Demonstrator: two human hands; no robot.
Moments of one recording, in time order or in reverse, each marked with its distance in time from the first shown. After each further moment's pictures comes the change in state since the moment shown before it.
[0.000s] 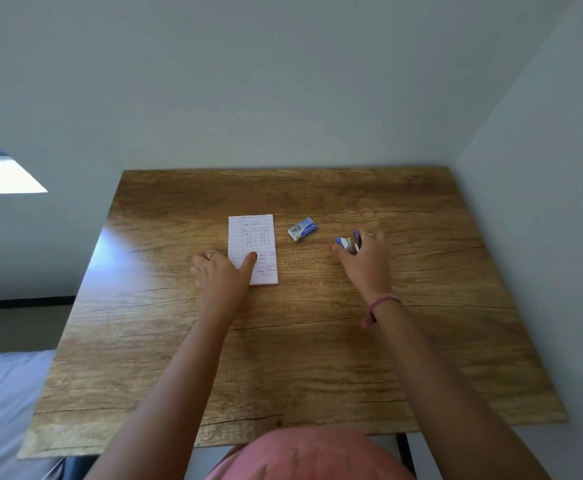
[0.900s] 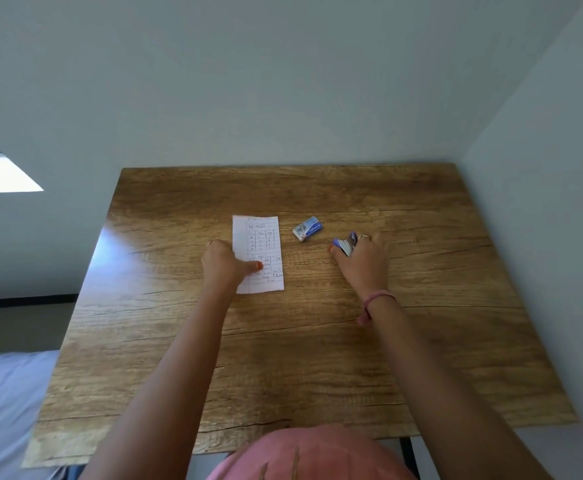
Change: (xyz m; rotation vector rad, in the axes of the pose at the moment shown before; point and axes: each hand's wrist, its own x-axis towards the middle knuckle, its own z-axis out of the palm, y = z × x) left_hand 0.033 0.008 -0.010 -0.117 -0.149 -0.021; right_hand 0.006 -0.002 0.019 -0.289 -0.008 0.038
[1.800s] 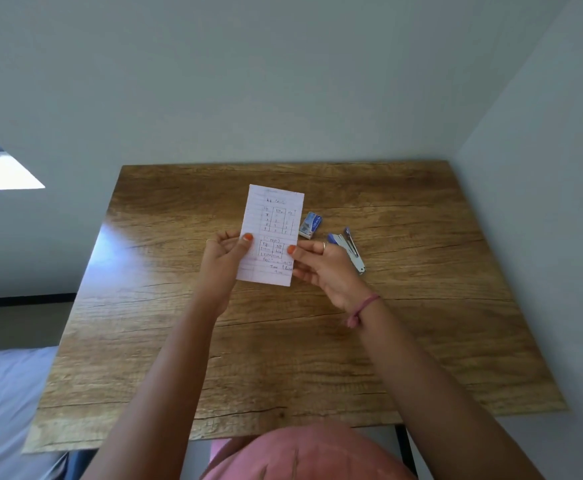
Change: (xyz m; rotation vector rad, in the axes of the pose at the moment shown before) left_hand -0.044 -0.003 -0.012 -0.896 -0.226 0.122; right_hand -0.047 -0.039 -0.018 1.218 -0.682 0.202
